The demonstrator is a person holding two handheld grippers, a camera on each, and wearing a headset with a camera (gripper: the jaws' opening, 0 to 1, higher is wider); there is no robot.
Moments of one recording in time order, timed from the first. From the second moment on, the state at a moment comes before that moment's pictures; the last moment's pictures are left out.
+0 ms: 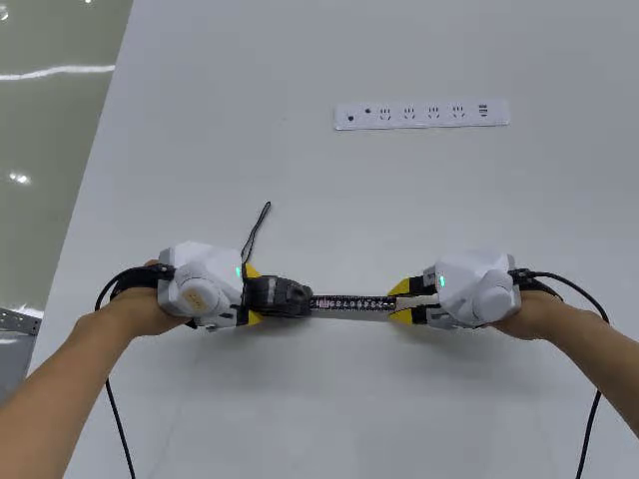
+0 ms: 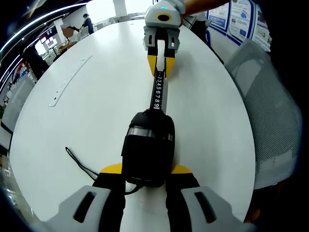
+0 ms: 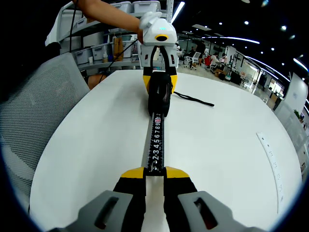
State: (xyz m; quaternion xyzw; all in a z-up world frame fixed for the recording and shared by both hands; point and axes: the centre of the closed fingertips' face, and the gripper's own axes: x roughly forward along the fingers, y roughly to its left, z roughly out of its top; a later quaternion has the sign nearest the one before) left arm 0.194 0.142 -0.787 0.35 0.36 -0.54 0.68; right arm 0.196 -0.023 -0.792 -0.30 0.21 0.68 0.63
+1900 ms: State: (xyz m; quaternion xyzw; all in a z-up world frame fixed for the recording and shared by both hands) left arm 0.191 0.141 -0.782 0.35 0.37 -0.53 0.67; right arm 0.196 -0.037 -0.789 -0.30 0.21 0.68 0.63
